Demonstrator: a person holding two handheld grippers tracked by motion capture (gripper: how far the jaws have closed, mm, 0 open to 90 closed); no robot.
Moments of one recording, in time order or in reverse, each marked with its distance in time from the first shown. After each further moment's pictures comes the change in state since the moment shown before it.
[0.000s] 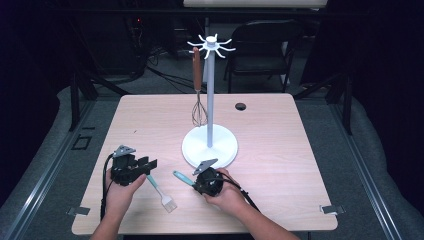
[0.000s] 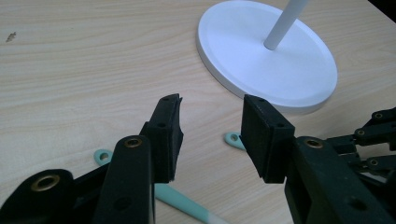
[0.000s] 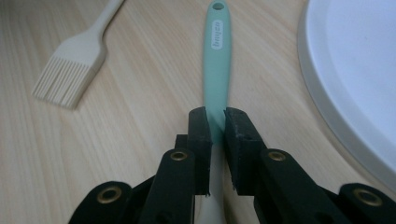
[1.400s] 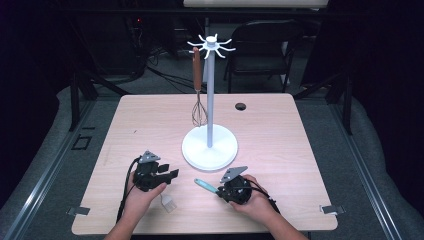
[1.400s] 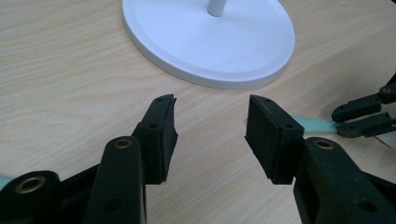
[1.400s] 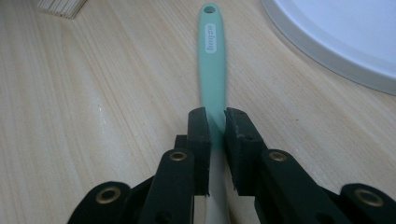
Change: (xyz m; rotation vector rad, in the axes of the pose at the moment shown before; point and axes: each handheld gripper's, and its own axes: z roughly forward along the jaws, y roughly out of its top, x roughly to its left) left arm -0.043 -0.012 0.036 0.091 -0.115 0.126; right arm -0.020 -0.058 -0.049 -0.005 -0.001 0.001
